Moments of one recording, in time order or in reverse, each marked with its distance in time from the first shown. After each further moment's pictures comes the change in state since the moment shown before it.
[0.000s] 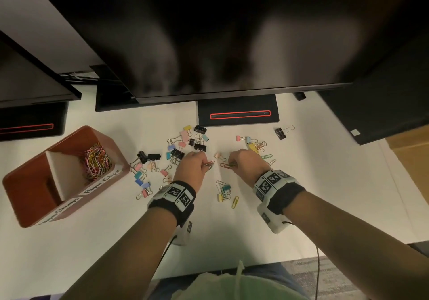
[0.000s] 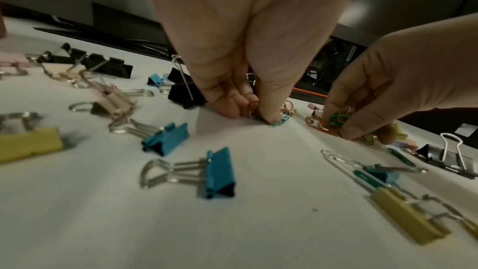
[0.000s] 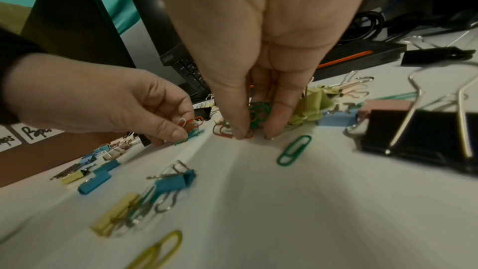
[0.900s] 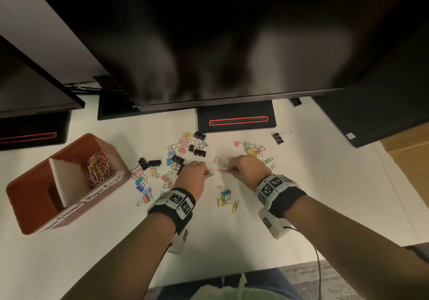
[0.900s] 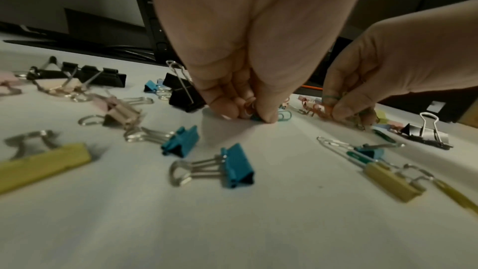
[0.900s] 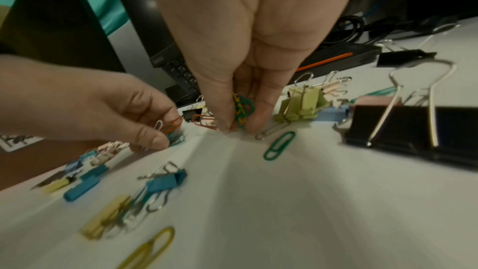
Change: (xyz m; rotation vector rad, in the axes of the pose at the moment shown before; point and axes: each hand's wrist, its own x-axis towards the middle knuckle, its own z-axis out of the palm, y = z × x) left_hand -0.007 0.001 -0.002 0.151 -0.095 0.053; right_hand -0.012 -0.001 -0.007 0.039 0.026 -0.081
